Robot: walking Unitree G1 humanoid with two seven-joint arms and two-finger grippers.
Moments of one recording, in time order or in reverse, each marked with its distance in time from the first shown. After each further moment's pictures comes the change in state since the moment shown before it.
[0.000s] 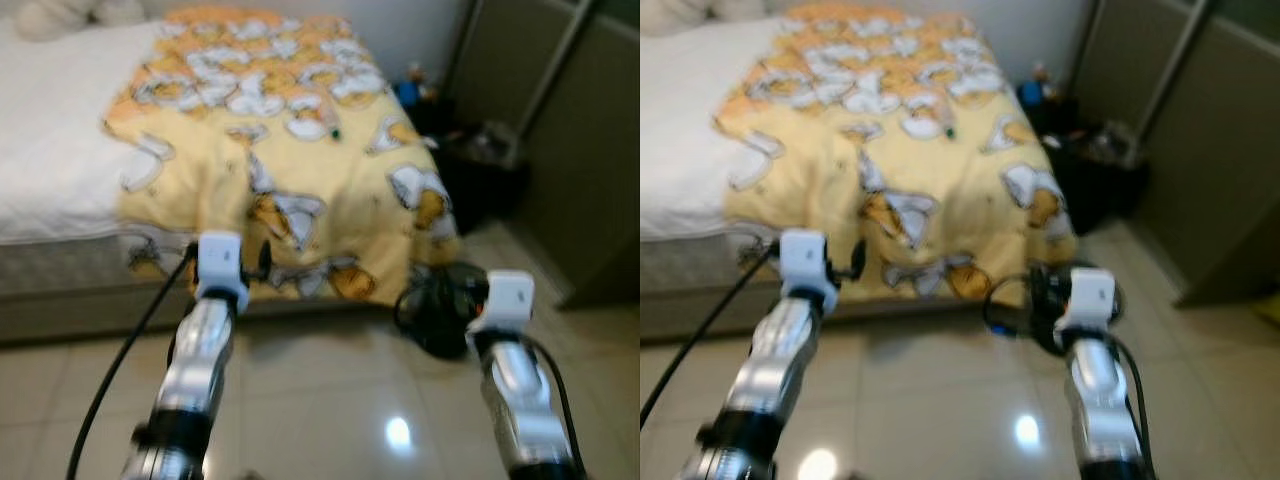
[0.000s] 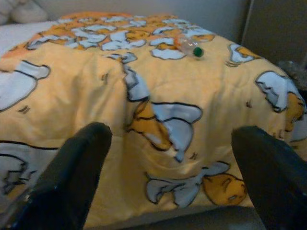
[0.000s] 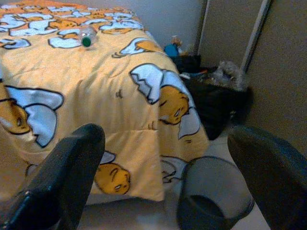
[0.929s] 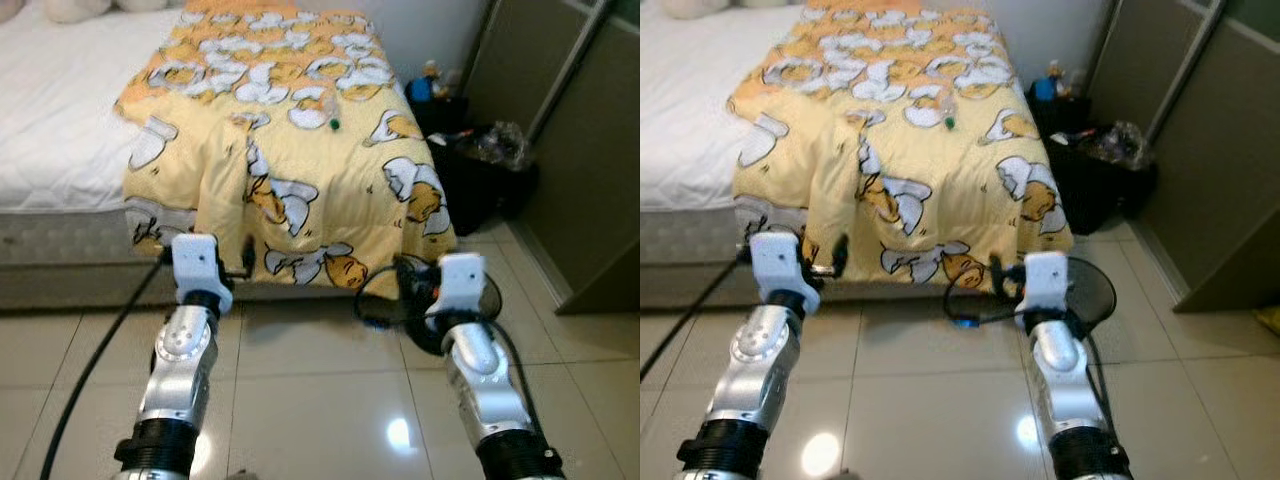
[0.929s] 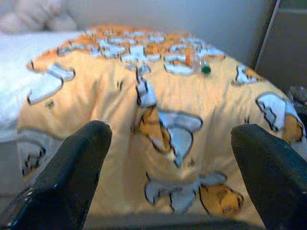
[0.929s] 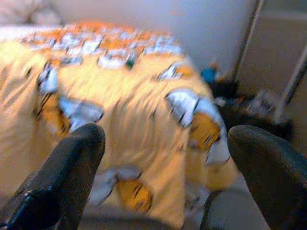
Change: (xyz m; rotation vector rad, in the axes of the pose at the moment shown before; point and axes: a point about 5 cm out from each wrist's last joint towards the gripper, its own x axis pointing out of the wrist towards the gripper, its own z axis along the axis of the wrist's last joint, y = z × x) left arm -0.016 0.021 0.007 -0.058 -0.097 0.054; right arm 0.012 0.033 0.015 -0.031 -0.108 0.103
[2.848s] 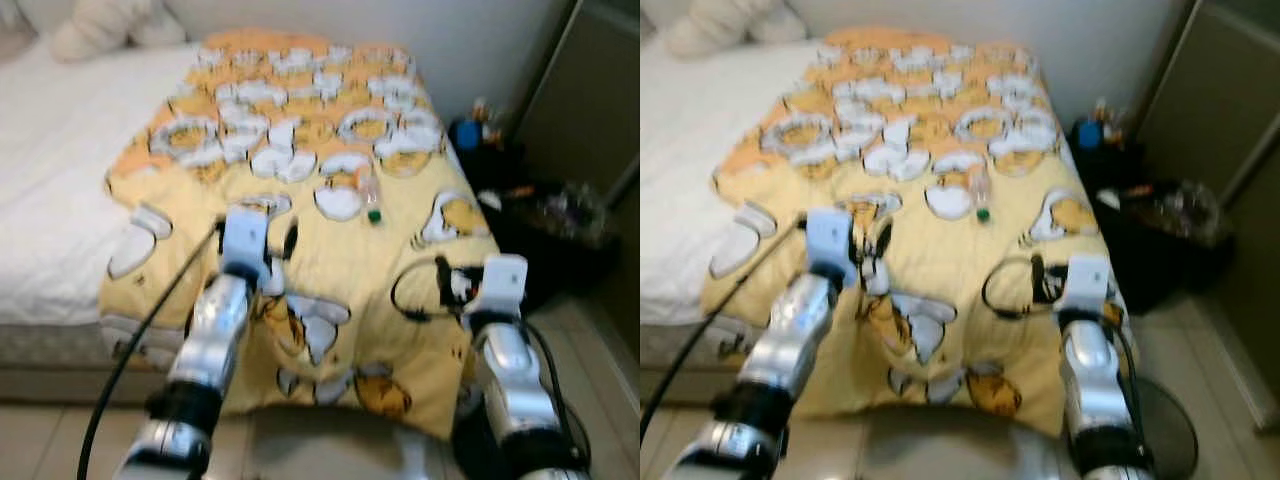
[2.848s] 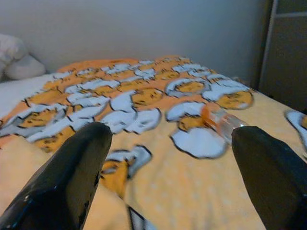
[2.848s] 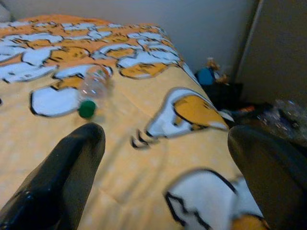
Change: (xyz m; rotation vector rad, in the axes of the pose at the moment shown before) left arm 0.030 -0.043 0.018 0.104 -0.048 -0.191; right arm -0.002 -0.035 -0.014 0.025 0.094 -0.143
